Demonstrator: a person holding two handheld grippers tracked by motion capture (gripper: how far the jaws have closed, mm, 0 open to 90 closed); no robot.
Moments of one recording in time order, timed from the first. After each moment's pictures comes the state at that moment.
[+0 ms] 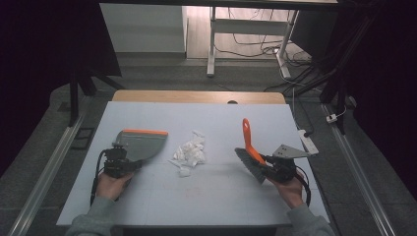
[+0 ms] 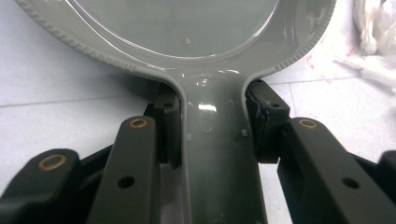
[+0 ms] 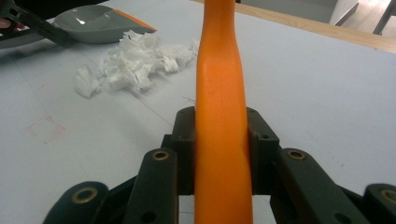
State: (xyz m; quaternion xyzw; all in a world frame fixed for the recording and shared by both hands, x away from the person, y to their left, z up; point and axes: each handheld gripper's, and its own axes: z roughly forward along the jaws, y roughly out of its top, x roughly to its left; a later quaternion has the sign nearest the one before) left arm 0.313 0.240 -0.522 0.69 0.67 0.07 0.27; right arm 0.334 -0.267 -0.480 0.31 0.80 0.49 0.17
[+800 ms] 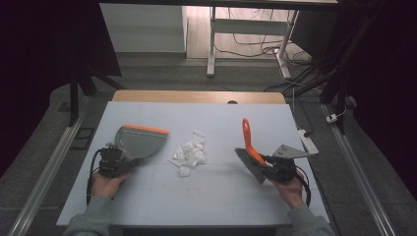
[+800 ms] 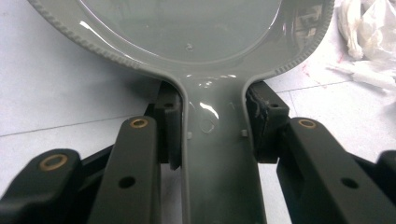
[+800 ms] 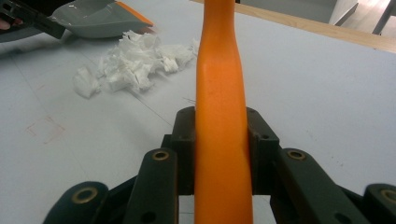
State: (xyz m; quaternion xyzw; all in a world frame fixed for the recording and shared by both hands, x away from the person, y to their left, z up) left arm 0.310 0.252 -0.522 0.70 0.64 0.09 0.31; right arm 0.334 -0.267 -0.480 0.31 0.80 0.49 0.17
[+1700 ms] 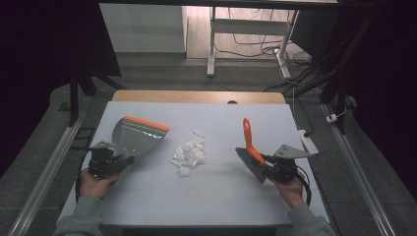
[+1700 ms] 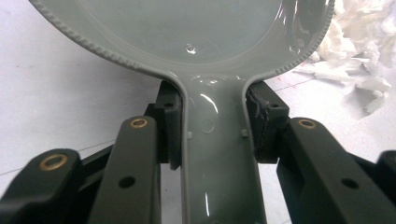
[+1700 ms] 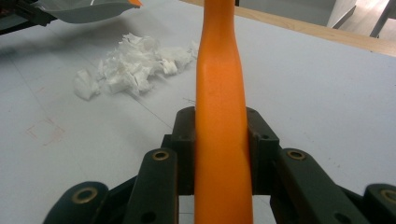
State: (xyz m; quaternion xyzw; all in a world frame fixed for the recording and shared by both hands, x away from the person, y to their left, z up) left arm 0.296 0.273 -0.505 0.73 0.57 0.12 0.36; right arm 0.333 -0.269 -0.478 0.31 0.80 0.49 0.17
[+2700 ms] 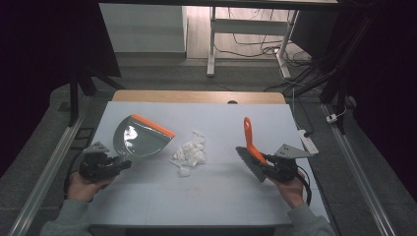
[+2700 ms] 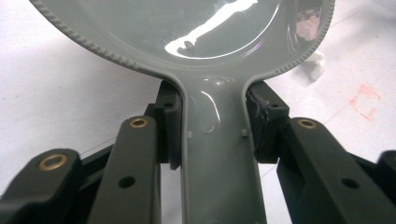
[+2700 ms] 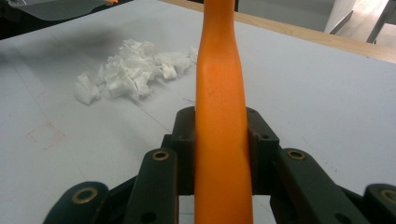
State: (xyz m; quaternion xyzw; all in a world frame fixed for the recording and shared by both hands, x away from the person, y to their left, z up) left arm 0.277 0.284 -0.486 0.78 0.48 0.11 0.39; right arm 0.333 -0.269 -0.476 0.31 0.79 0.50 0.17
